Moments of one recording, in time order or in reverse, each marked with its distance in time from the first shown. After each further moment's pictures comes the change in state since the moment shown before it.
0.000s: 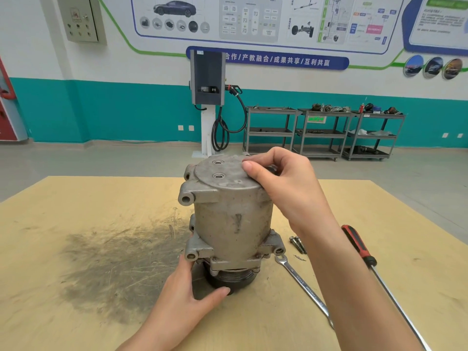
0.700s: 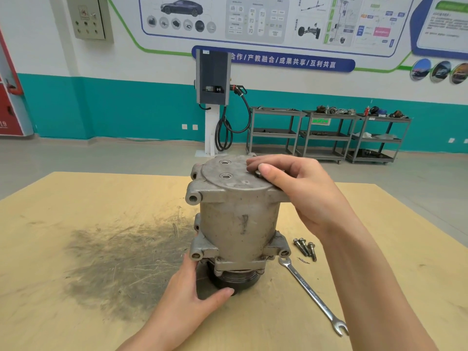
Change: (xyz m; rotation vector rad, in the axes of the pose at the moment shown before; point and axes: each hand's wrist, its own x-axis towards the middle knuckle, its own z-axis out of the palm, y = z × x) left_hand 0.002 -0.005 0.002 -0.005 -0.006 -0.042; right_hand 0.004 0.001 -0.014 0.122 -0.225 0.103
